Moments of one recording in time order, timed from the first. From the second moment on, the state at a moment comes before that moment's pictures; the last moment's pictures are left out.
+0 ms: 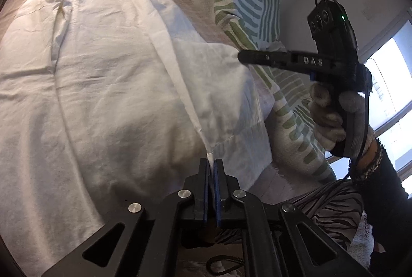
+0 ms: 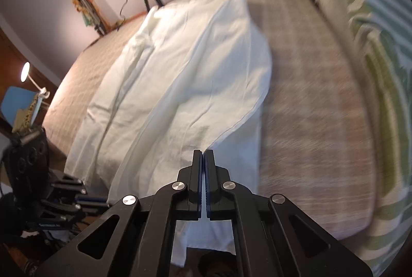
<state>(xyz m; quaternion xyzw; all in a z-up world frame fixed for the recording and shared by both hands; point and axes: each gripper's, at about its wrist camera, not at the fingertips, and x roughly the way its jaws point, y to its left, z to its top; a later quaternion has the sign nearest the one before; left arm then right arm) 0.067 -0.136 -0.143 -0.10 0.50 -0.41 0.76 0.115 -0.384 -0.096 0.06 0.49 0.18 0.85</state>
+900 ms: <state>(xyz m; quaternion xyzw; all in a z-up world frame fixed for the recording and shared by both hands) 0.060 -0.114 -0.130 -0.07 0.47 -0.36 0.80 0.223 -0.289 -0.114 -0.05 0.46 0.19 0.87</state>
